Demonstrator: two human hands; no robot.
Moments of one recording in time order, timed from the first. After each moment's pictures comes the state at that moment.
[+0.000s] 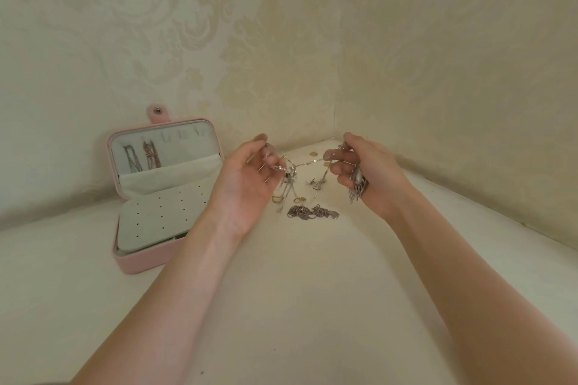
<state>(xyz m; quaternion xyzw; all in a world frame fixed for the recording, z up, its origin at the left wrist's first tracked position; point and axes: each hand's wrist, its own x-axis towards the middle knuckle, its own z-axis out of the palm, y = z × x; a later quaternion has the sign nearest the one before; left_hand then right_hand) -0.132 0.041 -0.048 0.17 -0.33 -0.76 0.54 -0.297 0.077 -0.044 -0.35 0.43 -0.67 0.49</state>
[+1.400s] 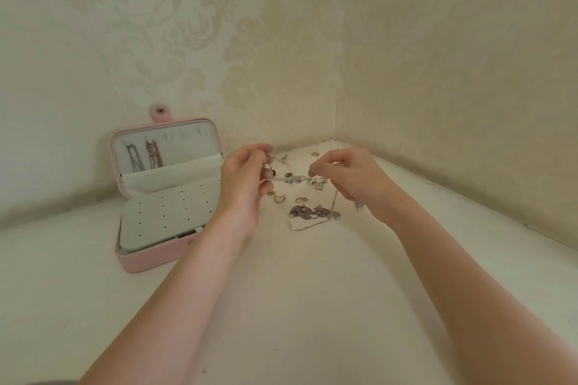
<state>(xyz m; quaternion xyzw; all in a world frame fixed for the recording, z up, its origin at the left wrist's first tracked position) -0.137 0.041 -0.053 0.38 -0.44 -0.56 0.59 -0.292 0.082 -0.049 -0.59 0.58 -0.47 0.32</state>
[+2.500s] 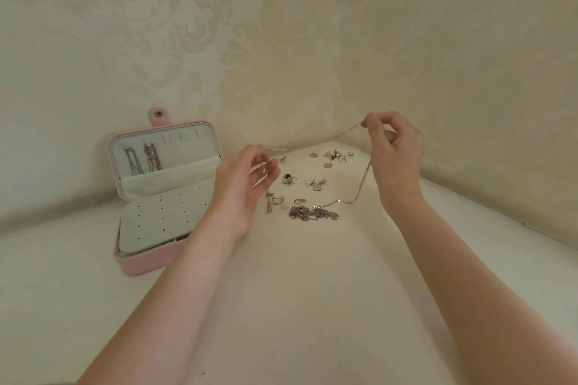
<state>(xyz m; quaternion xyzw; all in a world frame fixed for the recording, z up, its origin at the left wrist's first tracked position) -0.132 0.041 -0.050 0.34 -0.40 -0.62 0.58 -0.306 0.075 -0.044 -0.43 0.53 -0.73 0.07</state>
